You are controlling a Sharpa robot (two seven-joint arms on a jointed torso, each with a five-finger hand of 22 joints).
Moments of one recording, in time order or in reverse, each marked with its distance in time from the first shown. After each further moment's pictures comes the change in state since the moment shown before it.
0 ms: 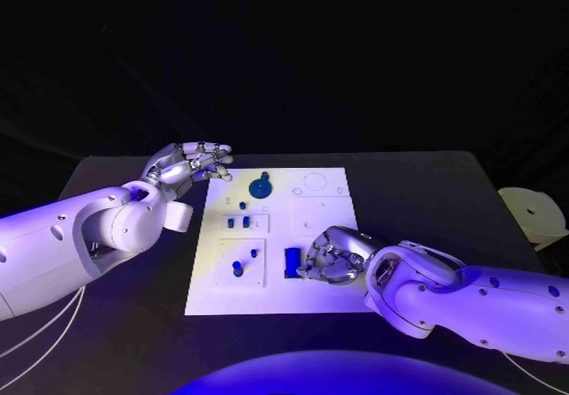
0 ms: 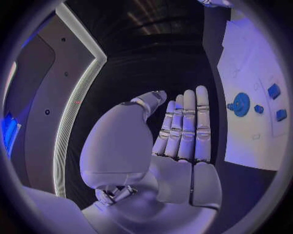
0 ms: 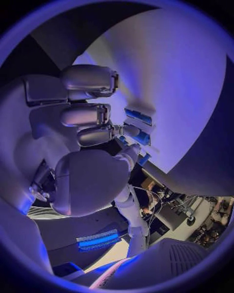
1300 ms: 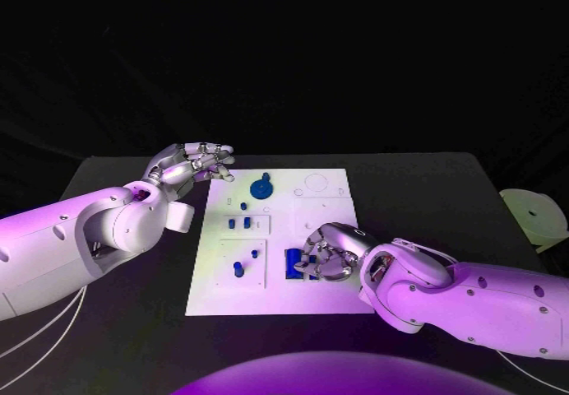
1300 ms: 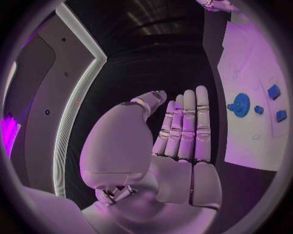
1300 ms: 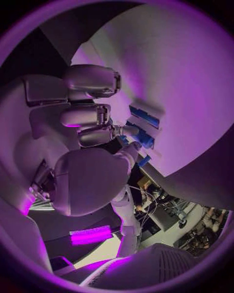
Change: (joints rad) left arm 0.000 -0.001 0.000 0.002 0.000 0.001 -0.001; left_hand 0.000 0.000 0.000 0.000 0.000 0.000 0.000 0.000 -0.001 0.000 0.000 0.000 0.001 0.000 0.000 0.000 -0.001 0.000 0.000 0.000 0.000 0.000; right arm 0.001 0.039 0.000 -0.051 -0.072 -0.016 0.036; right_hand 0.027 0.008 0.001 -0.007 -0.011 -0.027 0.012 -0.012 -0.011 0.001 -0.006 -0.025 0.001 0.000 -0.007 -0.002 0.000 0.000 0.000 -0.007 -0.051 -0.001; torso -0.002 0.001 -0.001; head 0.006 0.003
